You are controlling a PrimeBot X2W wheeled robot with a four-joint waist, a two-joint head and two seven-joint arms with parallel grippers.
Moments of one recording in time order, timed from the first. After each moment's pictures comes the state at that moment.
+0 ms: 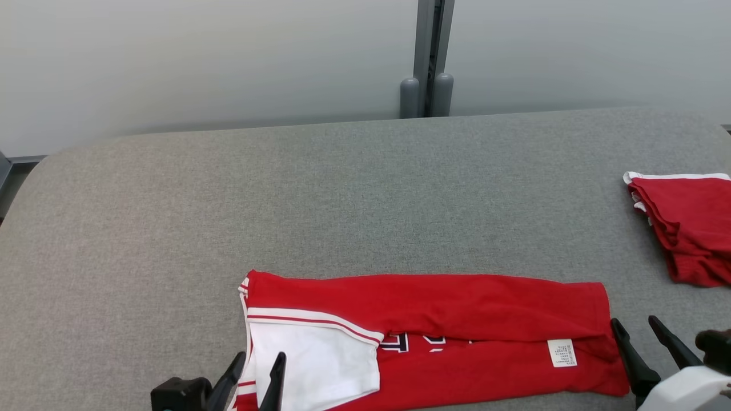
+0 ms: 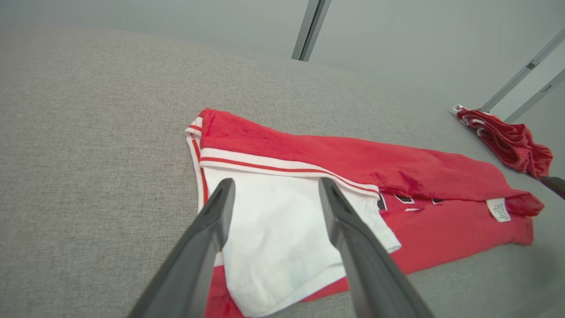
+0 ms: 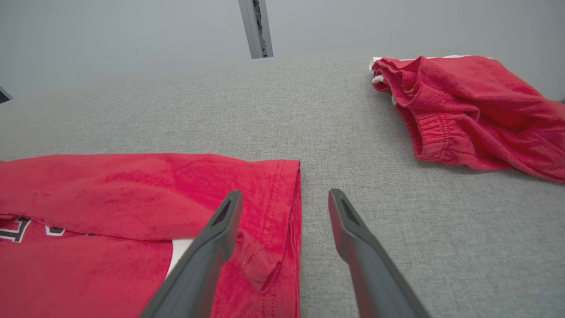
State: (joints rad) left arm 0.09 0.36 -0.56 -0.04 -0.71 0.29 -0.08; right arm -0.09 -0.37 0.24 0.48 0.54 0.13 -0.16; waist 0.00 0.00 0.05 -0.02
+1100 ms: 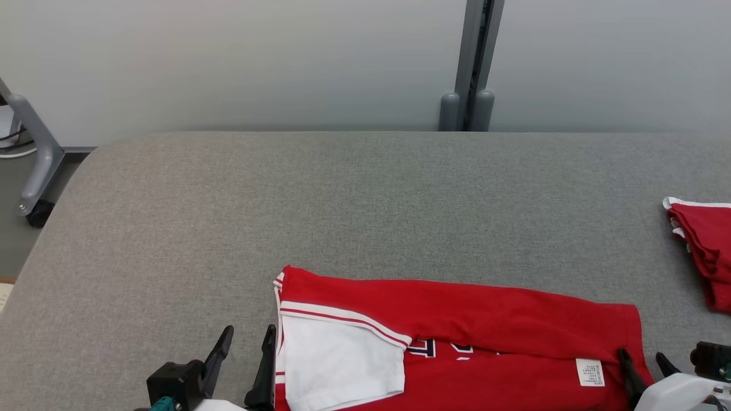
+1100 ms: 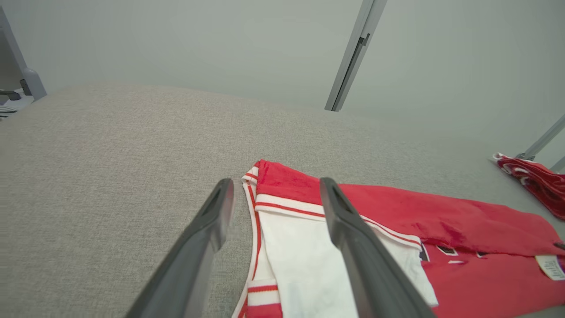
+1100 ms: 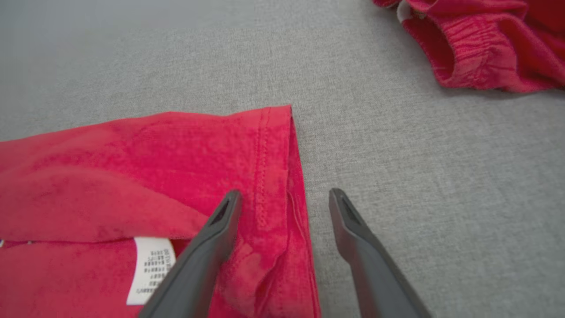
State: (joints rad) left arm 0.03 0.32 -0.54 0.03 -0.67 0.32 -0.18; right arm -0.12 -0.18 -0.05 0.66 0.36 0.13 -0.01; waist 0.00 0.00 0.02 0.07
